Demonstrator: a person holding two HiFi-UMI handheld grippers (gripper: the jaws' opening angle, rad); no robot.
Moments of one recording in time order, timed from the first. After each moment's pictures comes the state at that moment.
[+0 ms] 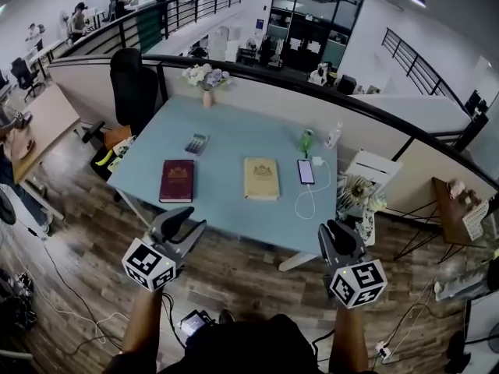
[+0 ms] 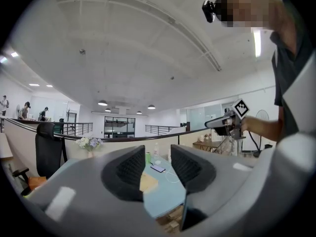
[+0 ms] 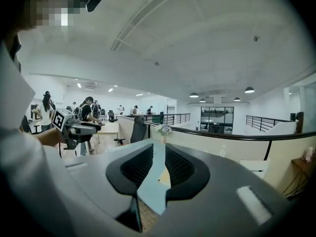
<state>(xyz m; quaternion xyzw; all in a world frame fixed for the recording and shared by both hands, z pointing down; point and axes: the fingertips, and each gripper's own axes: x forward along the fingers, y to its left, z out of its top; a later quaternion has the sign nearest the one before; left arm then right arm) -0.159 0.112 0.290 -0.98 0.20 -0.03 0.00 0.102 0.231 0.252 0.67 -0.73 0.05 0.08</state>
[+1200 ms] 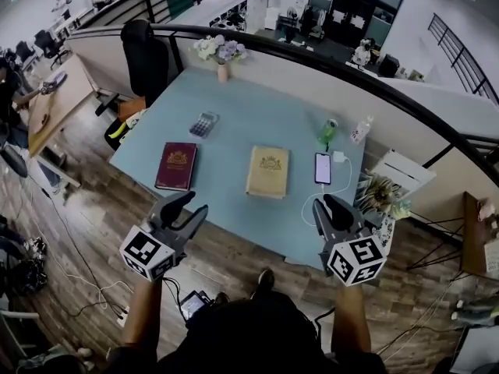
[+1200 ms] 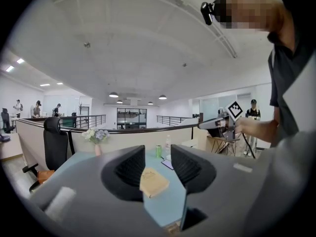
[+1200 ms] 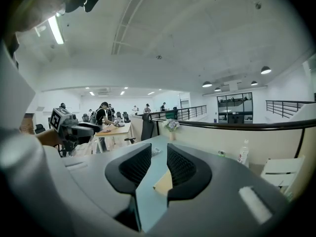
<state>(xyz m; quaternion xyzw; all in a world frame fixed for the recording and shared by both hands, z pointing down) -0.060 0.037 0.318 -0.96 0.27 -0.09 -0.01 0.200 0.081 0.306 0.59 -0.80 0.11 0.06</state>
